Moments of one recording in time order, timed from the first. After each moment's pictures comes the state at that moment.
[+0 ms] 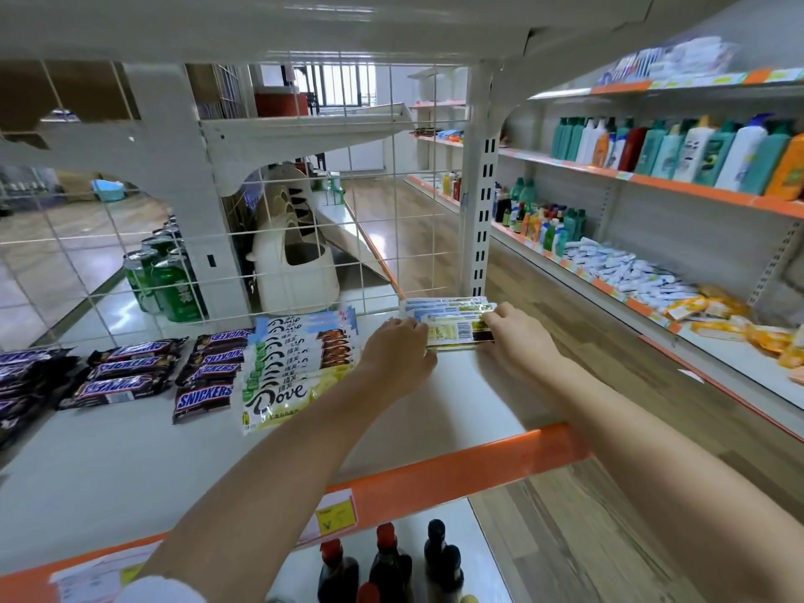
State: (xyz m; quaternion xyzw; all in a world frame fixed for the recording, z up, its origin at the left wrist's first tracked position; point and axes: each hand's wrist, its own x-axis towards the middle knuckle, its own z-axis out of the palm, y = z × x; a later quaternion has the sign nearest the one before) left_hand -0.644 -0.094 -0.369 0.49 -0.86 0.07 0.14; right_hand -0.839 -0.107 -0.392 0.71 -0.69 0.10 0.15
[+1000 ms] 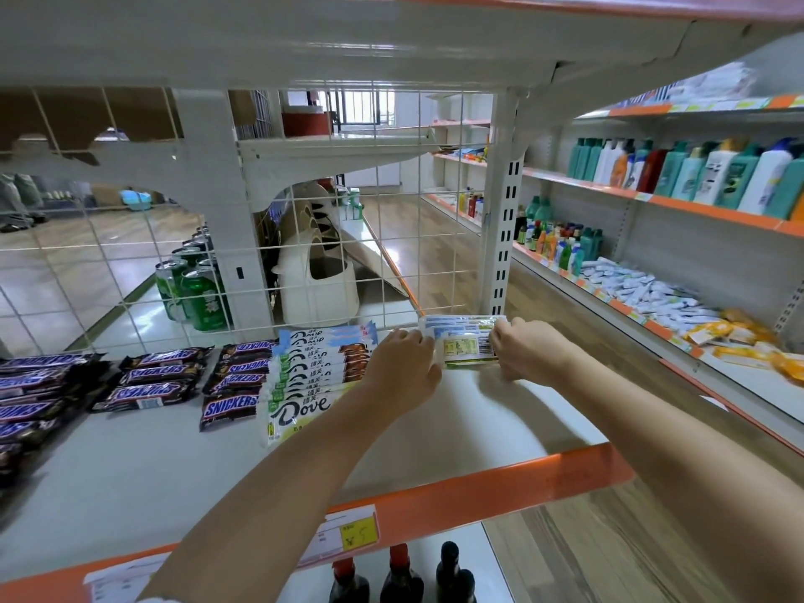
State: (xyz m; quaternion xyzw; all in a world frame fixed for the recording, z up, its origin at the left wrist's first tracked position) left_hand -0.622 -0.093 -0.364 0.49 -0.86 0.10 0.14; right_hand -0.830 -0.113 -0.365 0.80 -0.49 -0.03 0.33
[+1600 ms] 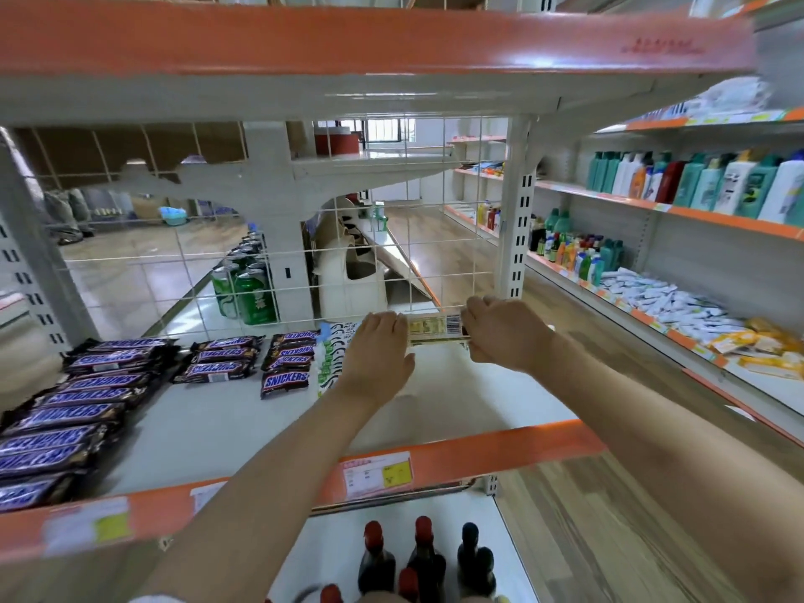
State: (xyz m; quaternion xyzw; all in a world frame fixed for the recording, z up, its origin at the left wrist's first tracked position) left_hand -0.561 -0.039 -0.344 0.53 -0.81 0.14 0.19; right_hand -0.755 -0.058 -0.325 0.77 -0.48 -0.02 0.42
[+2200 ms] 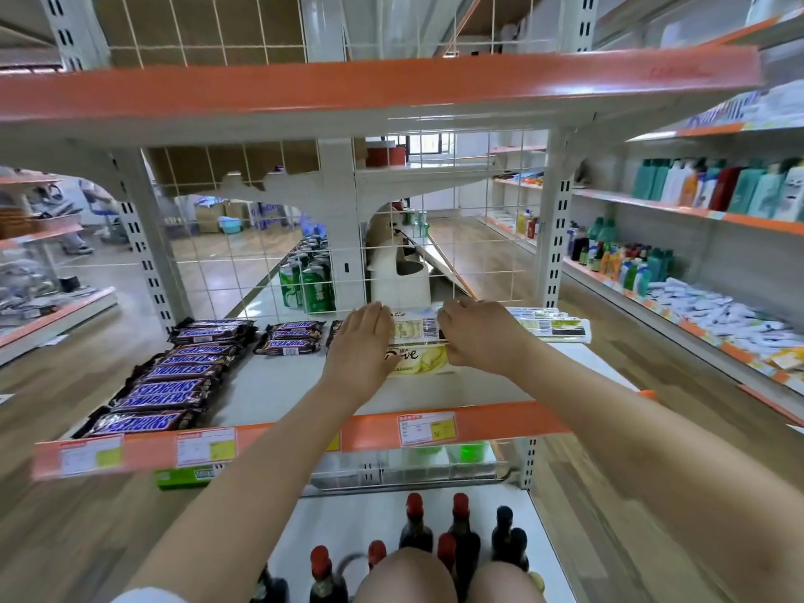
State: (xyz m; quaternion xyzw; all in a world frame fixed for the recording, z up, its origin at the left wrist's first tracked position) left_hand -0.480 0.029 -0.342 0.56 -0.78 0.19 0.20; right_hand -0.666 0.009 -0.316 0.84 -0.41 0.06 0.36
